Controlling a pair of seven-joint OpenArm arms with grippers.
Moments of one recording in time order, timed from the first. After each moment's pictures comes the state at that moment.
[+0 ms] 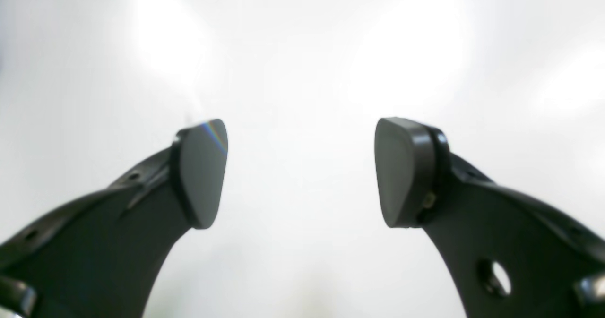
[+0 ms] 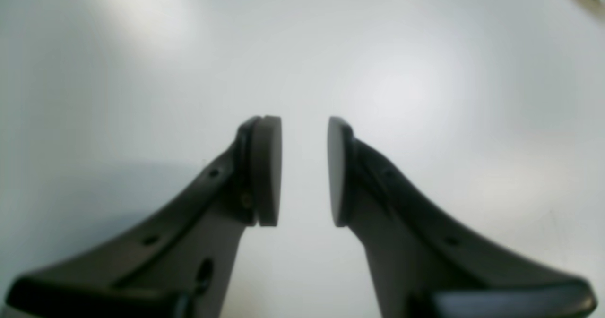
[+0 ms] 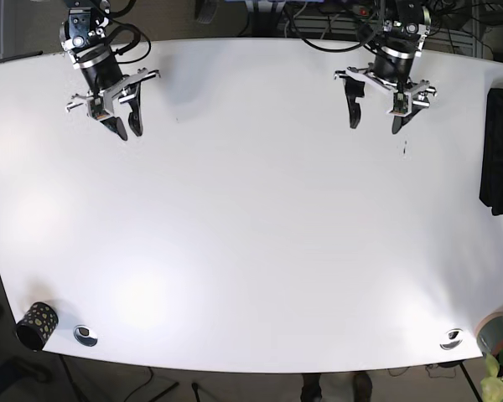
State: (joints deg) left arm 33.8 7.3 -17.1 103.0 5.8 -20.6 1.2; right arm -32.4 15.5 14.2 96.6 5.2 23.5 6.3
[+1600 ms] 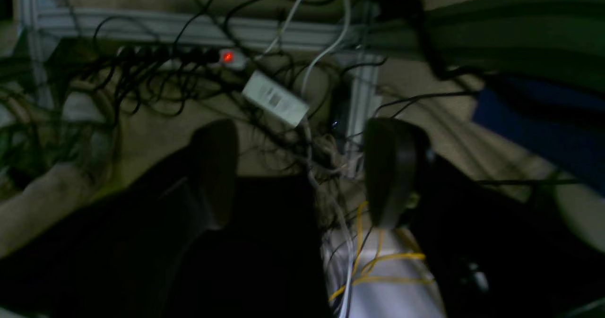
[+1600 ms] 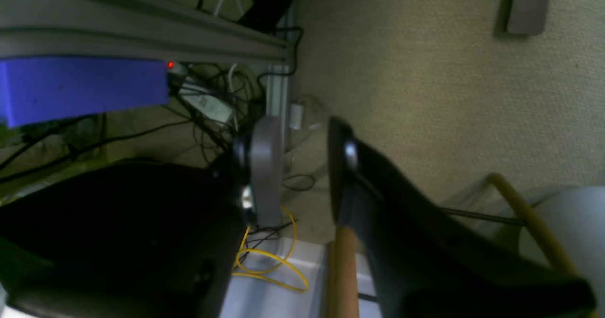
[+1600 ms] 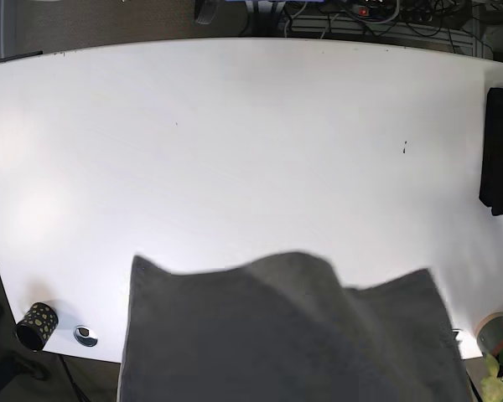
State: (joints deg) left arm 47.4 4.6 -14.7 66.9 5.0 -12.6 -2.1; right arm -46.9 15.7 4.6 64.5 9.0 23.4 7.5
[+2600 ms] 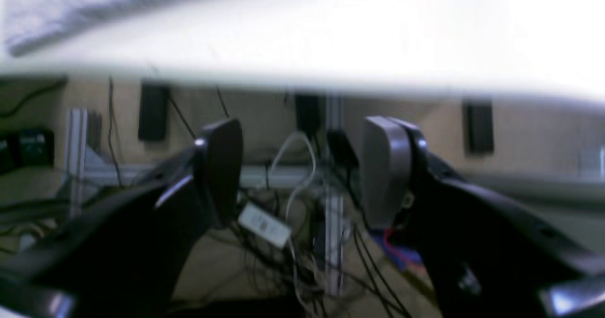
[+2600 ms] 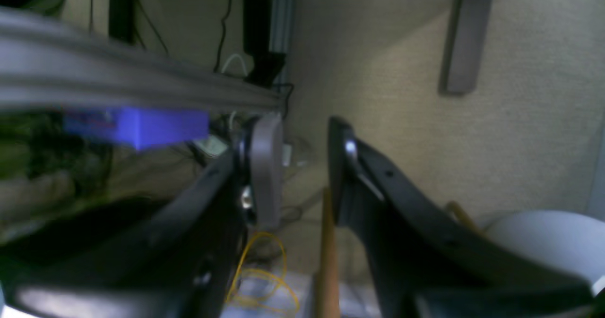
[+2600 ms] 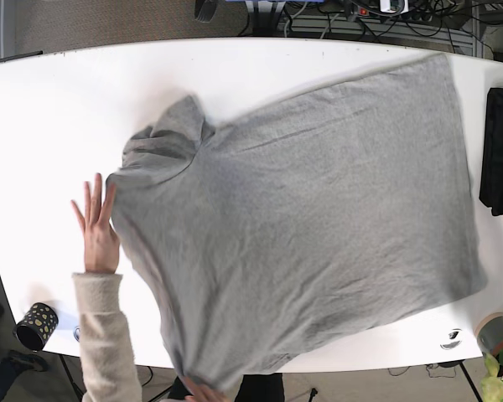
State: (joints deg) left arm 67.0 6.8 -10.8 111.5 -3.4 -12.6 -2.2; right arm -68.0 15.9 17.8 100.0 18.2 23.5 0.6
